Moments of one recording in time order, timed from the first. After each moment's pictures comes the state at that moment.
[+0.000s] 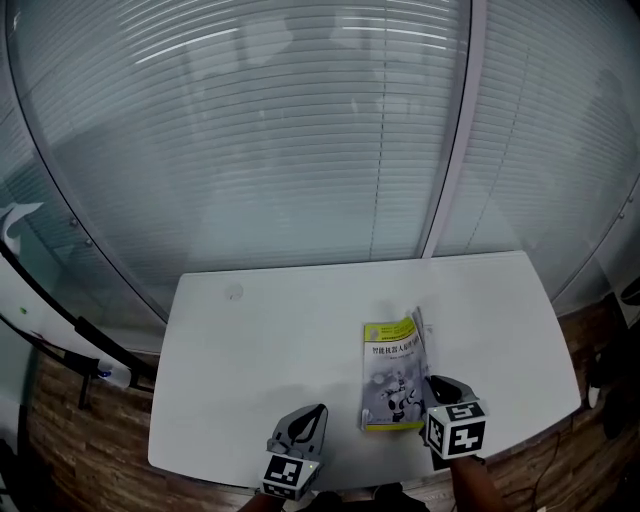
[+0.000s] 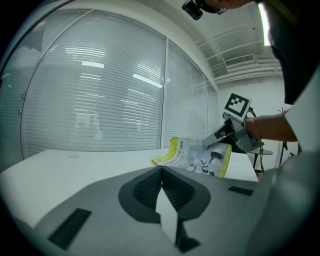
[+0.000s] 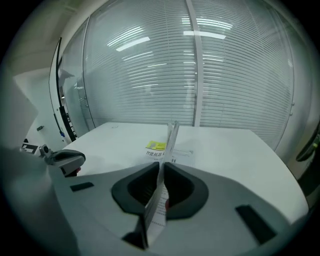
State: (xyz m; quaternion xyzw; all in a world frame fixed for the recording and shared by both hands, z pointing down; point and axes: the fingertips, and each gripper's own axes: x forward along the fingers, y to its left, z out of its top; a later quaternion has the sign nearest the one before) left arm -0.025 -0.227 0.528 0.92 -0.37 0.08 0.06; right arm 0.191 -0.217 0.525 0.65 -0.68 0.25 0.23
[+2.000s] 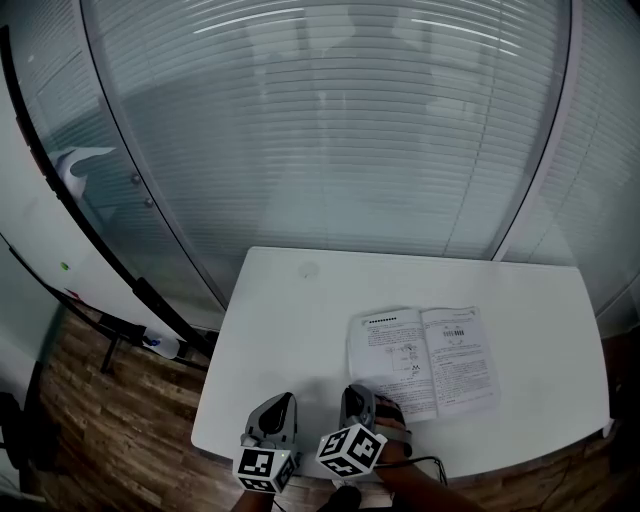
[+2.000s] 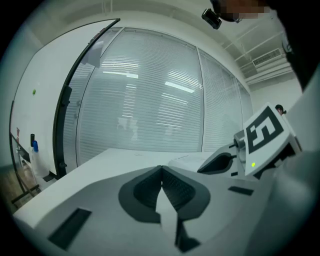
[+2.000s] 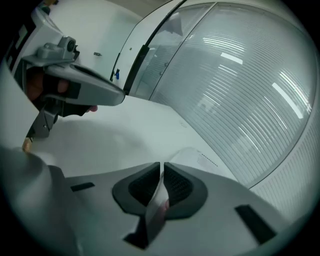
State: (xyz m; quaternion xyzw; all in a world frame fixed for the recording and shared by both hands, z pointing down) left arm -0.243 -0.240 0.536 0.83 -0.54 0.06 0.11; right arm -0.131 -0.255 0.596 0.46 -0.76 -0.05 0.45
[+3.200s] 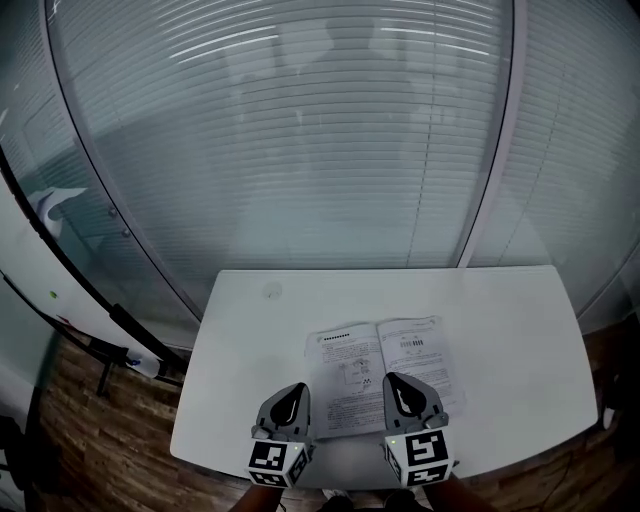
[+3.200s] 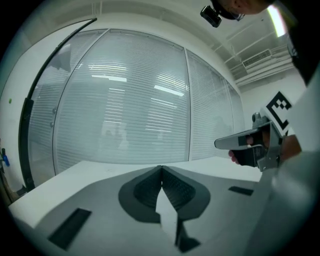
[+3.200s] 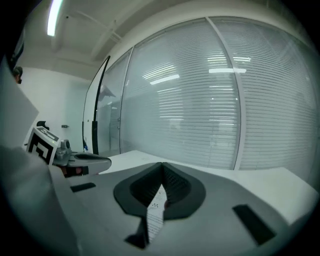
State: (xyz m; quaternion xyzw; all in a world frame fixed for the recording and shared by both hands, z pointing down) left arm -0.128 -0.271 0.493 0.86 -0.50 0.05 0.08; right arm 0.034 -0.257 0.451 0.59 -0.80 0.07 0.10
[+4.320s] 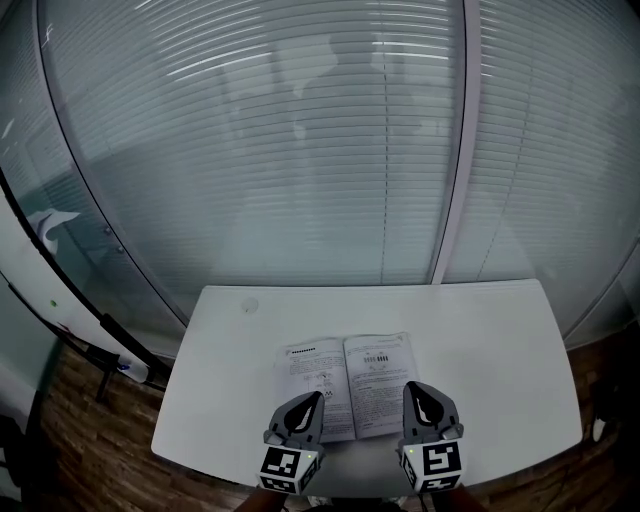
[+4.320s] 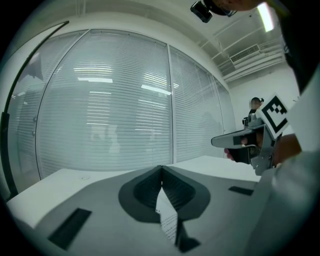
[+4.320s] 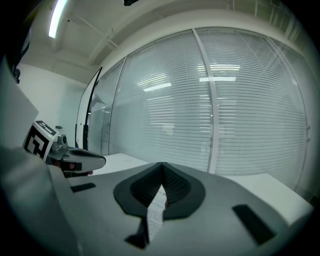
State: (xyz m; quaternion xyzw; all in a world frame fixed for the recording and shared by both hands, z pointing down) left arm -0.008 -0.257 0.478 0.88 -0.46 0.07 0.05; right arm 0.163 -0.238 0.440 0.62 -0.78 0.03 0.07
